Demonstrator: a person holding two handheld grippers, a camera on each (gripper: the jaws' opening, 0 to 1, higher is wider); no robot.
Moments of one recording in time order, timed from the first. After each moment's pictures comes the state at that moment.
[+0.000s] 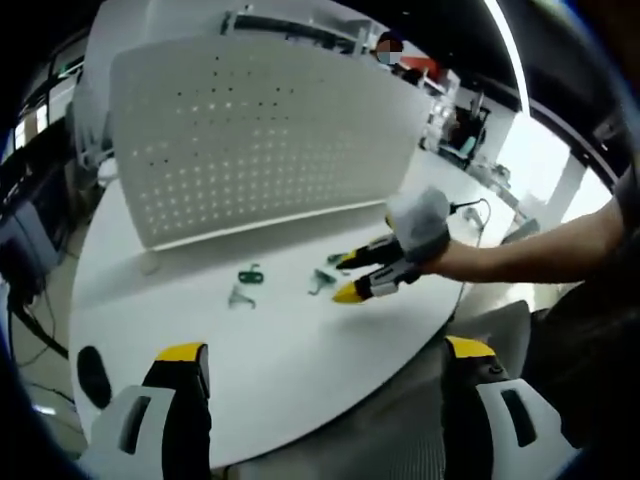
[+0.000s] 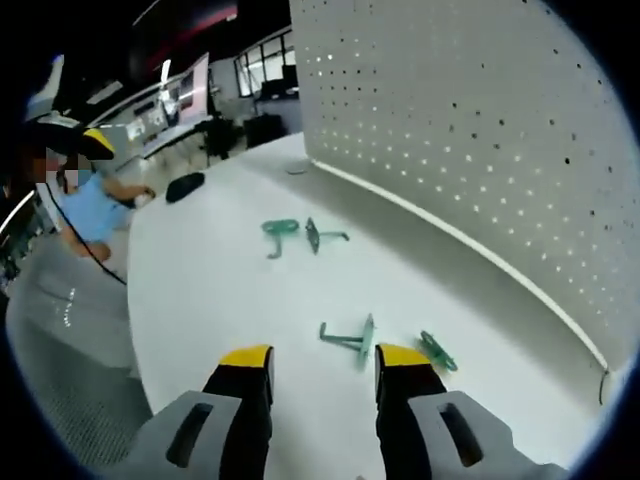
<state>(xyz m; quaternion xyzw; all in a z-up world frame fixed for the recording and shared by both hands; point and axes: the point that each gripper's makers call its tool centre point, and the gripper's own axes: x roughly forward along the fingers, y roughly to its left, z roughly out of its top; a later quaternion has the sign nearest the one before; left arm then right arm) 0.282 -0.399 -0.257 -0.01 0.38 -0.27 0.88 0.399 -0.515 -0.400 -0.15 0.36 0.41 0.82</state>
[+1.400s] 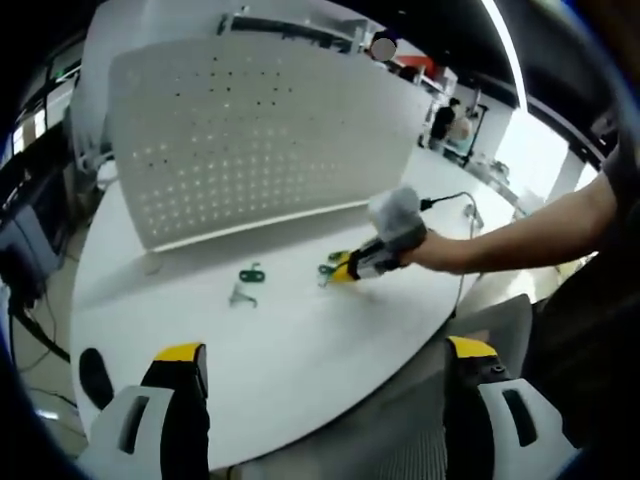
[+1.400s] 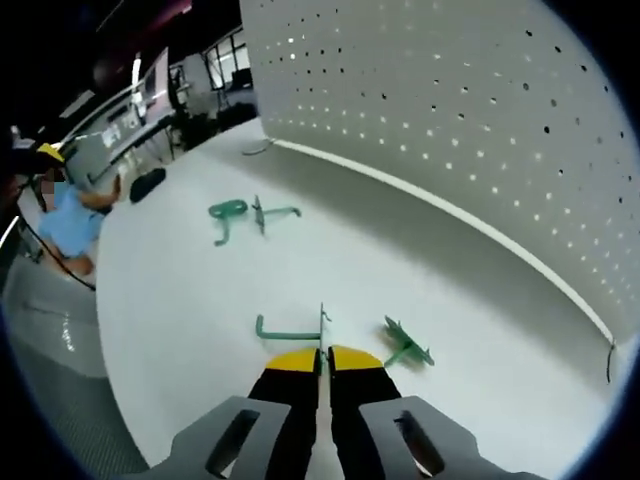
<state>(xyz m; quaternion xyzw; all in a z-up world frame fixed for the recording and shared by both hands) 0.281 -0.399 -0.261 0.00 0.37 -0.28 0.88 0.424 -0.544 -0.424 -0.13 0.40 0.36 0.83</state>
